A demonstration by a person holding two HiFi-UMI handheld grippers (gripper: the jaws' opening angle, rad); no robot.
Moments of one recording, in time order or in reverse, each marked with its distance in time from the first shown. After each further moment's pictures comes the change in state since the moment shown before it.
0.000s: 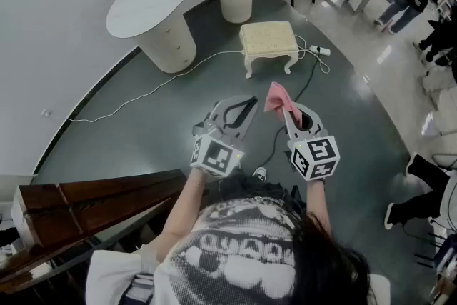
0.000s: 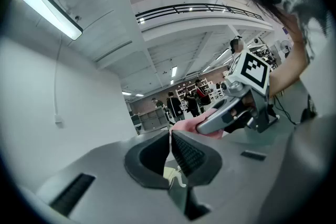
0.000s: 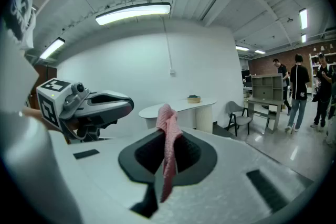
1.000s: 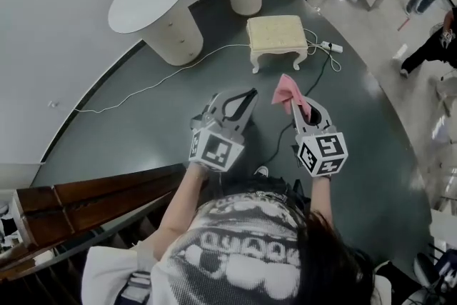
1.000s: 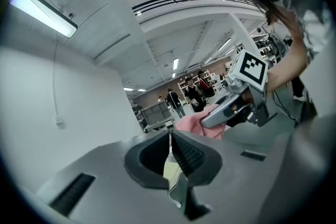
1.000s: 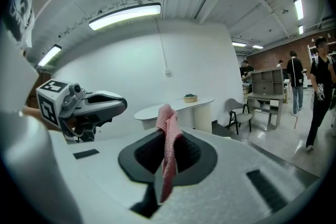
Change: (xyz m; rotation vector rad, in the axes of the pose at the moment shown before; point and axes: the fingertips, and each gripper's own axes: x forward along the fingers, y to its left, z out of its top) left arm 0.065 0.011 -0.023 0.035 0.075 0.031; right arm 0.026 -0.078 -0.012 0.051 -0.009 0.010
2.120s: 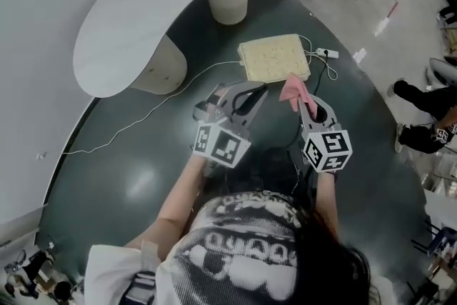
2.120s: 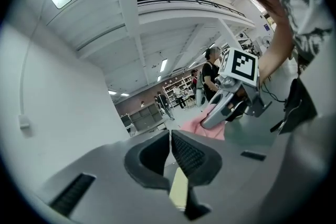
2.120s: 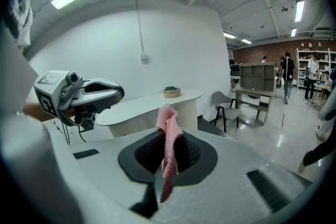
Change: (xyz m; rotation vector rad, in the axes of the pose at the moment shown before) left arm 0.206 0.243 -0.106 0.098 -0.075 -0.204; right arm 0.292 -0.123 0.060 0.034 0.123 -0.175
